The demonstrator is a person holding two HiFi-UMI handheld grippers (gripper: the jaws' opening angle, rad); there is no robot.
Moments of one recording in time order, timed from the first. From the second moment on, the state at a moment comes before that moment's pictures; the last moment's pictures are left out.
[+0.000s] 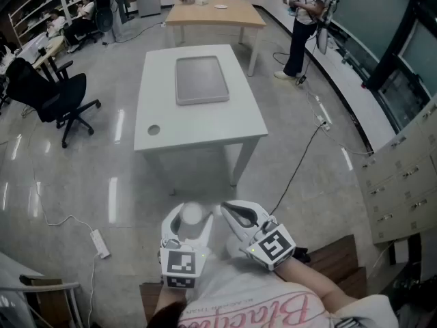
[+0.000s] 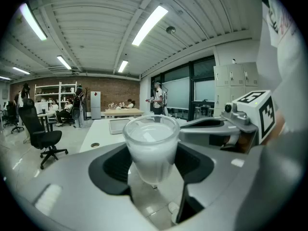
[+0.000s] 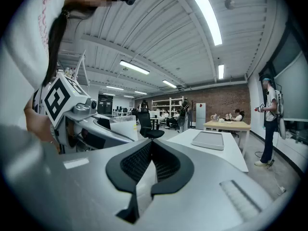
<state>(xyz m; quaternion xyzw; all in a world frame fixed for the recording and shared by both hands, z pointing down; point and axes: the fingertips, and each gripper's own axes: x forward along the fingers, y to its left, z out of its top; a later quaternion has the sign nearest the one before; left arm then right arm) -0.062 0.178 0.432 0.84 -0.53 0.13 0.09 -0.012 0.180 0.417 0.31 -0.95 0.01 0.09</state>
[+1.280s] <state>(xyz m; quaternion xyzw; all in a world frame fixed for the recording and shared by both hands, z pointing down) -0.044 0.020 0.430 0.80 -0.56 0.17 0.10 -0.003 0.024 0.408 0.28 -0.96 0.03 0.04</state>
